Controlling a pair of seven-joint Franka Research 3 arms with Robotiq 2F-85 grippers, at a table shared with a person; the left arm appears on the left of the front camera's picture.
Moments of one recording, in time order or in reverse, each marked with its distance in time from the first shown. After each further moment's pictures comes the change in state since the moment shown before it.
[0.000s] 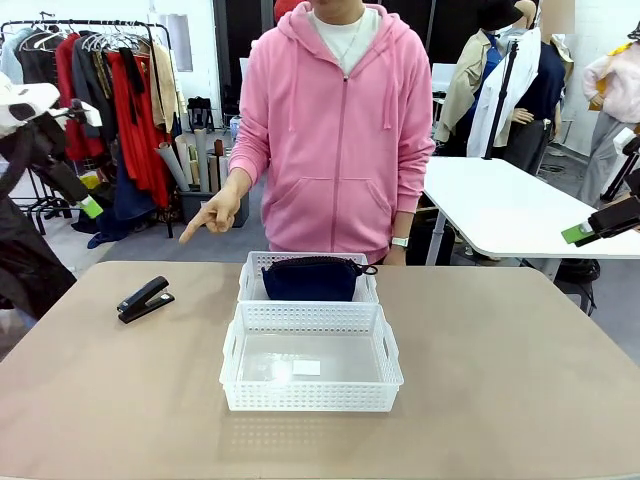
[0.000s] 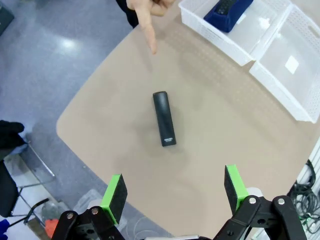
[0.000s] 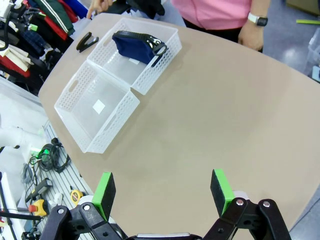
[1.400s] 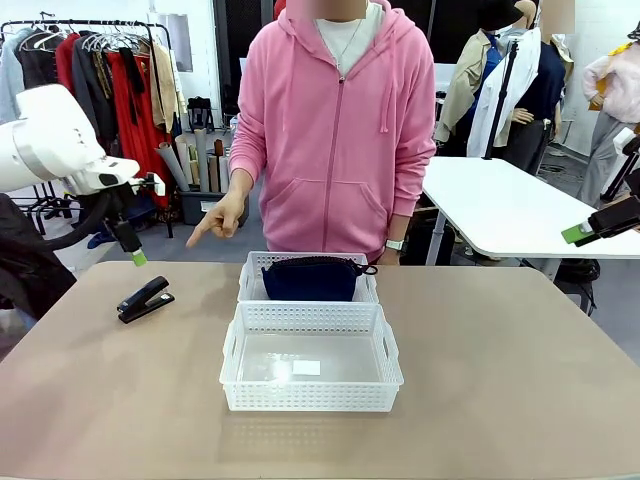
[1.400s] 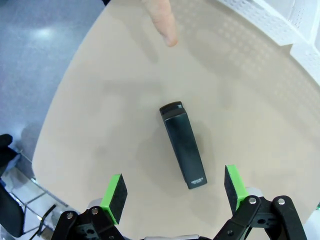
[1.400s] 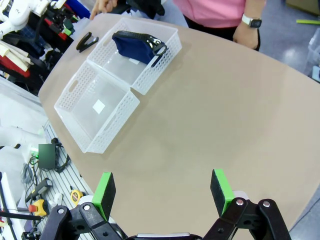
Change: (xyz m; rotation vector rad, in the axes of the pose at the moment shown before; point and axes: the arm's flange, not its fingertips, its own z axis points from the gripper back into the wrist) left arm 0.040 0.045 -0.161 -0.074 0.198 -0.129; right arm 0.000 0.000 0.000 0.000 0.000 0.000
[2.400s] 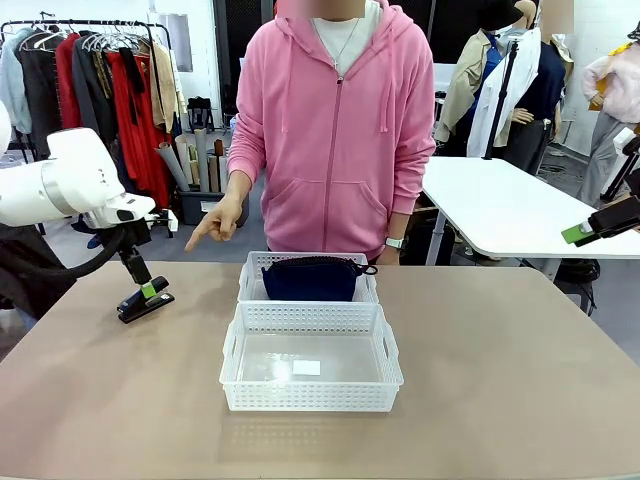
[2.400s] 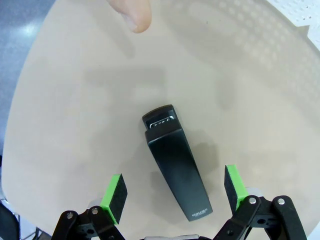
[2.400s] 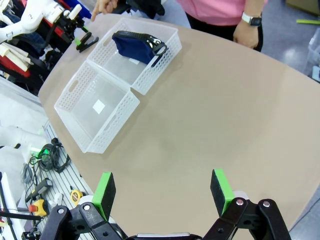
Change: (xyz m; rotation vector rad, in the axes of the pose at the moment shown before) left arm -0.005 0.003 -0.072 -0.060 0.066 -0.033; right arm 0.000 0.000 0.000 0.000 0.000 0.000
